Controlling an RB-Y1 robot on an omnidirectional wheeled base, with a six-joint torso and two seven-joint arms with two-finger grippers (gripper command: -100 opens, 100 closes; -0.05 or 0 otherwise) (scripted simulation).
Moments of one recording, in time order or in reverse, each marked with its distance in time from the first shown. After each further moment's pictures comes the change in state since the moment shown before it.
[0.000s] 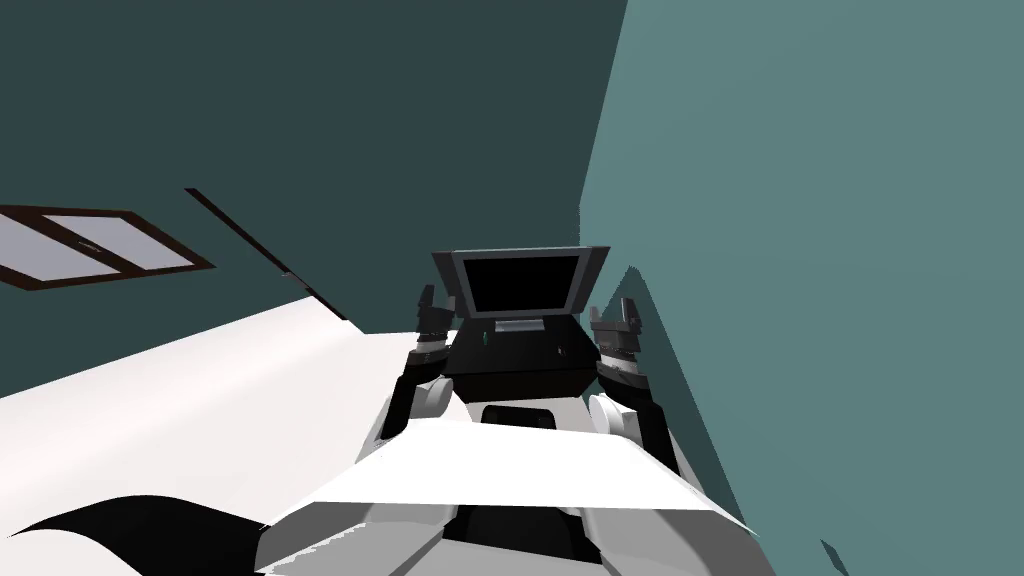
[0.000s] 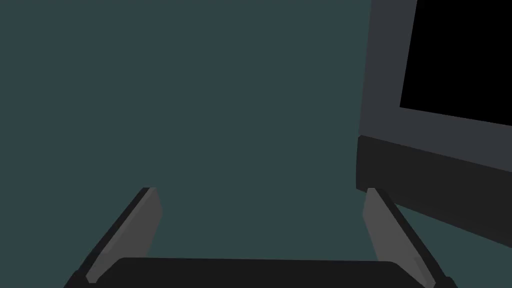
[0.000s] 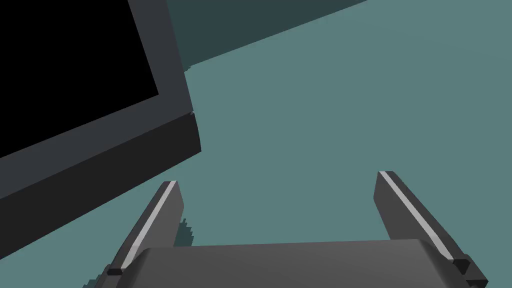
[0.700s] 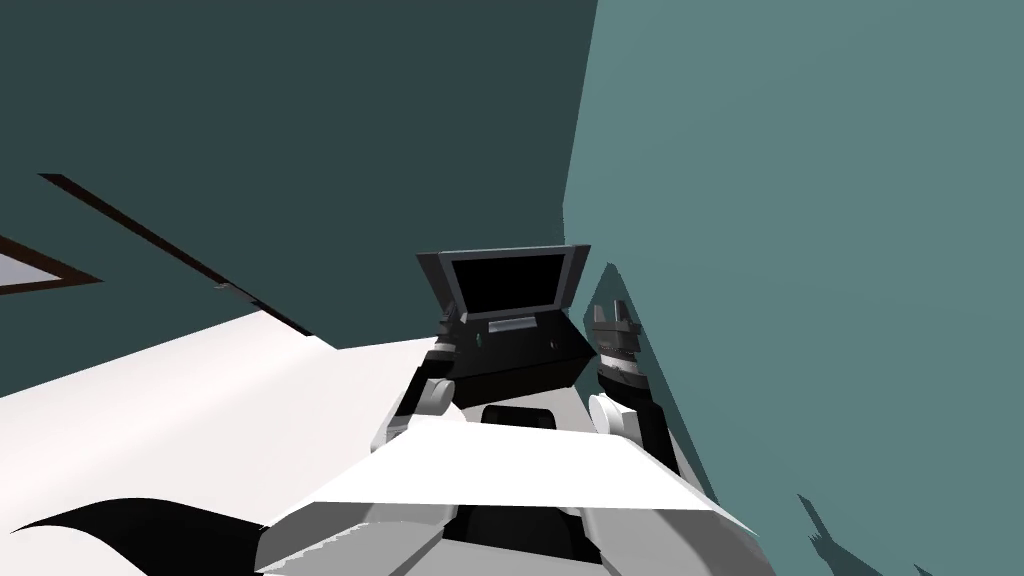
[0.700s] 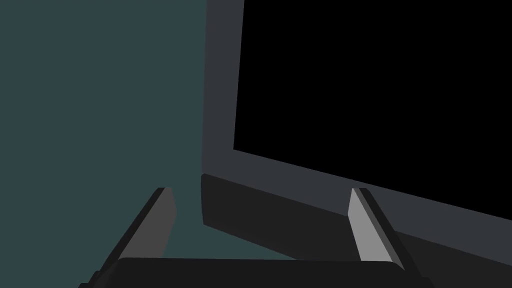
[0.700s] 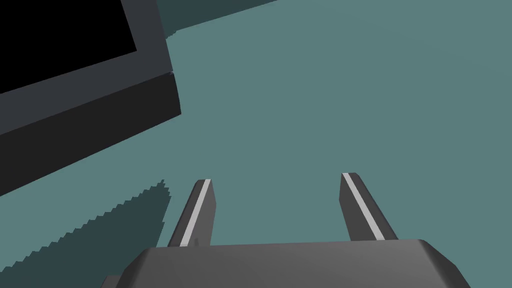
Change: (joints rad) left arm -0.036 0.105 0.000 0.200 0.154 0.154 0.065; right arm 0.000 0.000 0.000 0.000 0.000 0.000 0.000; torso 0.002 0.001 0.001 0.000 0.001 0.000
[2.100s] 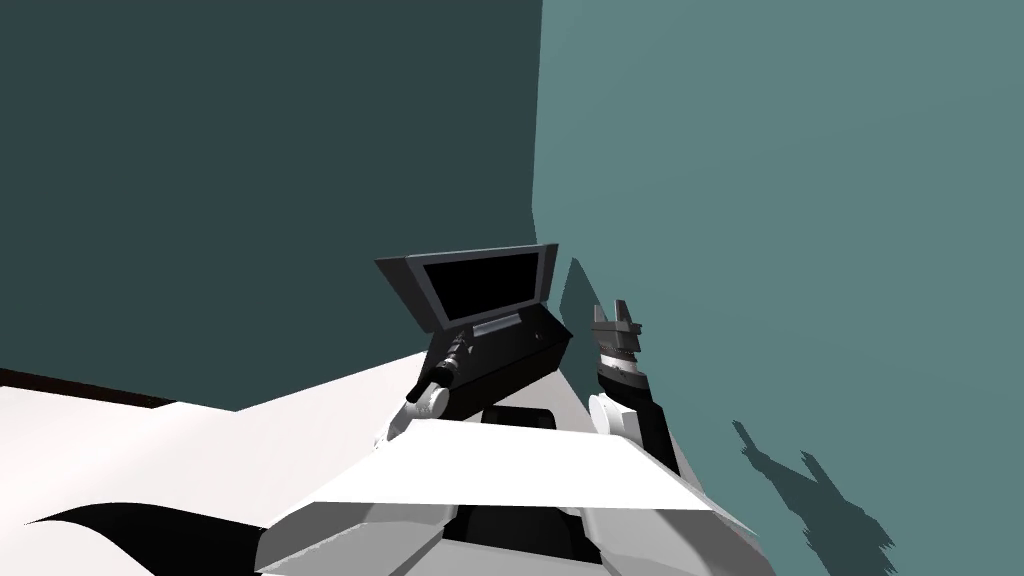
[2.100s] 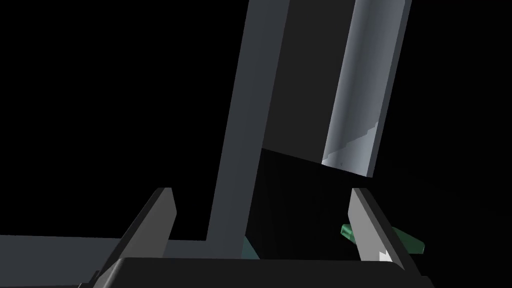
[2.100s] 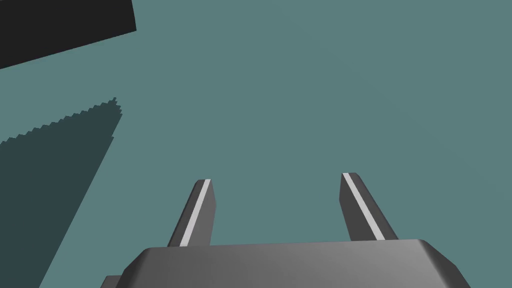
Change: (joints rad) left arm -0.049 0.169 -0.016 0.353 0.293 0.315 0.140; right arm 0.000 0.000 0.000 0.000 0.000 0.000 0.000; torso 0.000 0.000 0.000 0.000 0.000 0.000
